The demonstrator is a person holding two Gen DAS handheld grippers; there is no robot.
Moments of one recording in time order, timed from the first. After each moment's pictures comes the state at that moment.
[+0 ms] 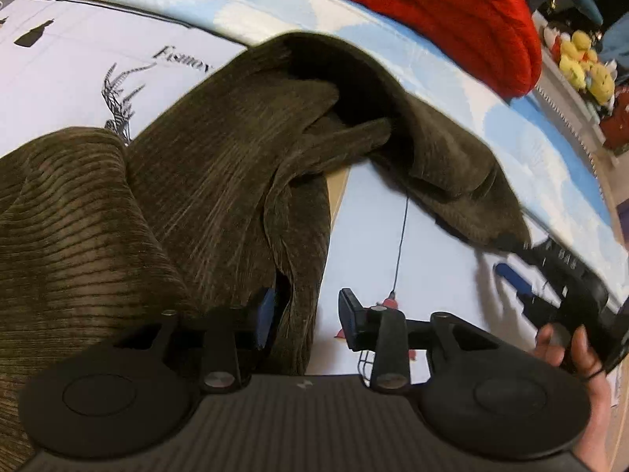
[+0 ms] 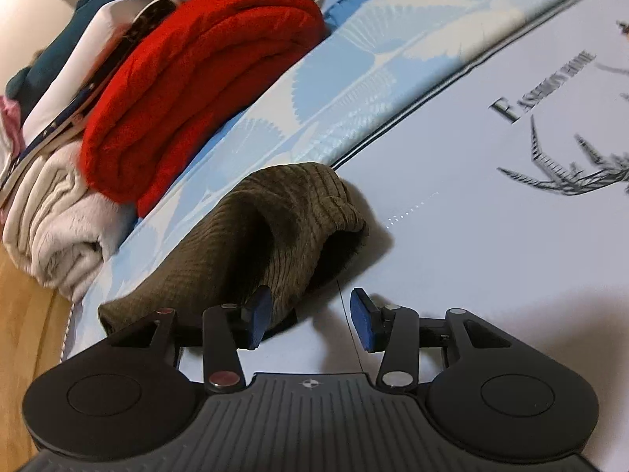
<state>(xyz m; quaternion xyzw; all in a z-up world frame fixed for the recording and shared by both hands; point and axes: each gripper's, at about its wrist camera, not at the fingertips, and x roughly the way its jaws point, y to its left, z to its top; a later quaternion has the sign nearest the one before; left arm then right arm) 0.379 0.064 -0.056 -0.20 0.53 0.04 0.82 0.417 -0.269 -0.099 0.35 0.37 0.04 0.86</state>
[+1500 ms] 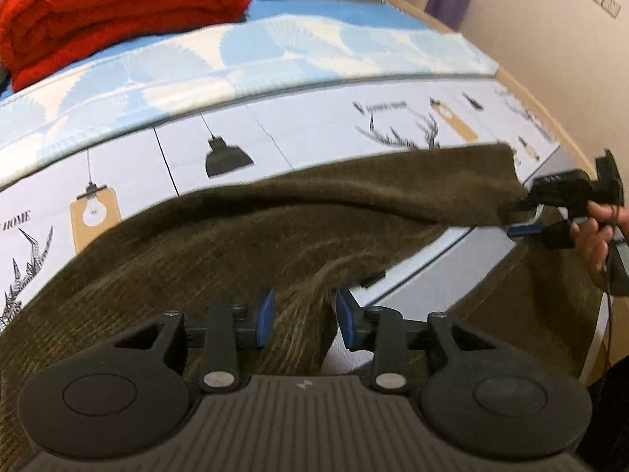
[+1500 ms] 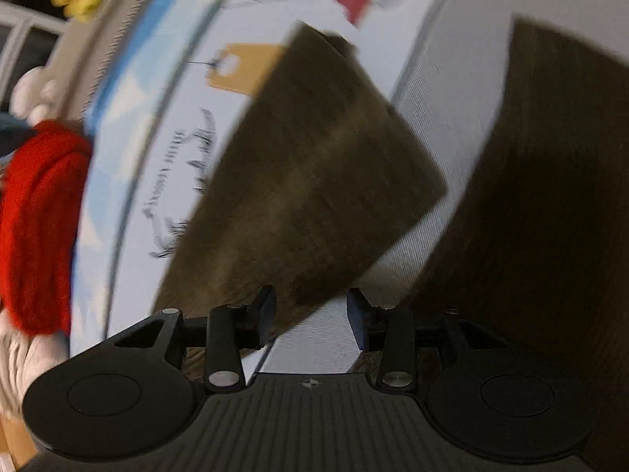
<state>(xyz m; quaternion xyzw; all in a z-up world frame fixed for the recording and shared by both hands) 0.340 -0.040 -0.001 0.06 0.49 -0.28 0.82 0.229 -0.503 -0.099 0.52 0.43 -0.20 0.71</state>
